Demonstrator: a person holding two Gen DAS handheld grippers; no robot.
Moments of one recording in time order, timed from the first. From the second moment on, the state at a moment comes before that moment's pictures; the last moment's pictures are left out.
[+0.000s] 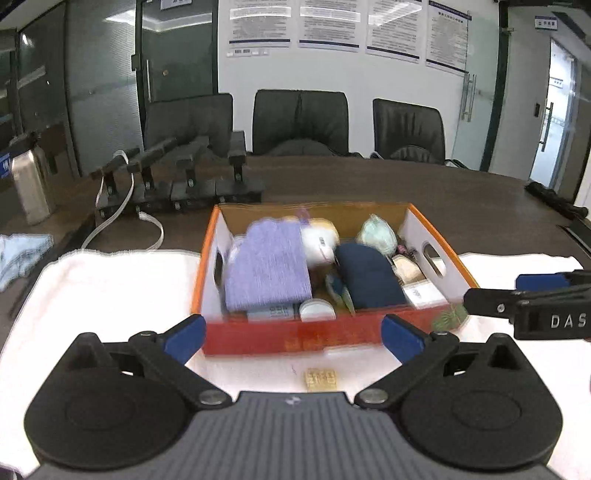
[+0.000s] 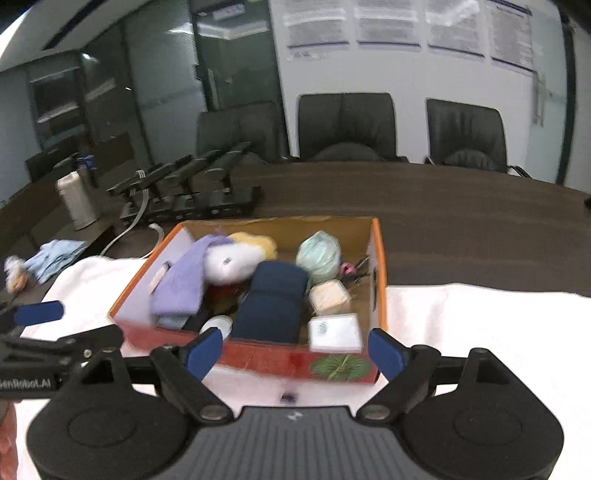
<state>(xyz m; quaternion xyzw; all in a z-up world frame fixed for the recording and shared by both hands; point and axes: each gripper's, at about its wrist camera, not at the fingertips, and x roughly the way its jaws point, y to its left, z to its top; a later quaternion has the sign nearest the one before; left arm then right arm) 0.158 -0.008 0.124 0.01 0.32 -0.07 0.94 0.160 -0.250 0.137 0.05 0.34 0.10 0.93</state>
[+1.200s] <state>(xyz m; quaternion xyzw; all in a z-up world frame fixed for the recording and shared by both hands) -0.009 -0.003 0.012 0.04 0.31 -0.06 0.95 -0.026 -0.255 0.024 0.06 0.34 0.10 0.94</state>
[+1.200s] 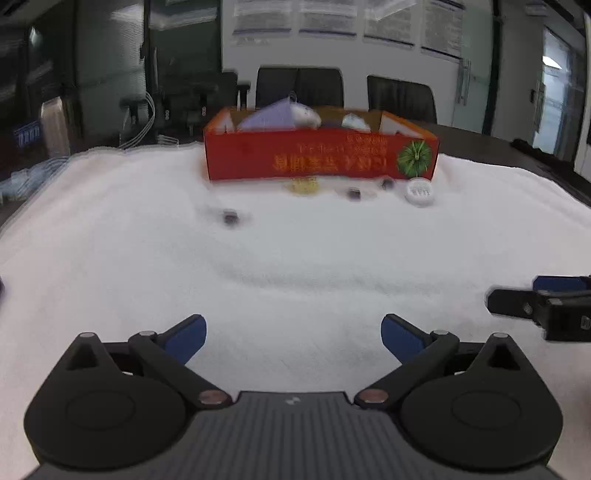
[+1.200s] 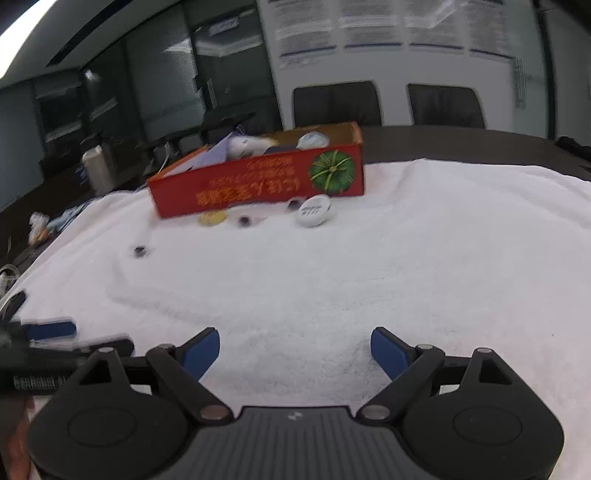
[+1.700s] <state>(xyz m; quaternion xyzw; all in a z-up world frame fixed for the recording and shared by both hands) 0.163 -0.032 0.061 0.09 0.28 -0.09 0.95 0.123 -0.244 0.067 -0.03 0.27 0.11 0.96</state>
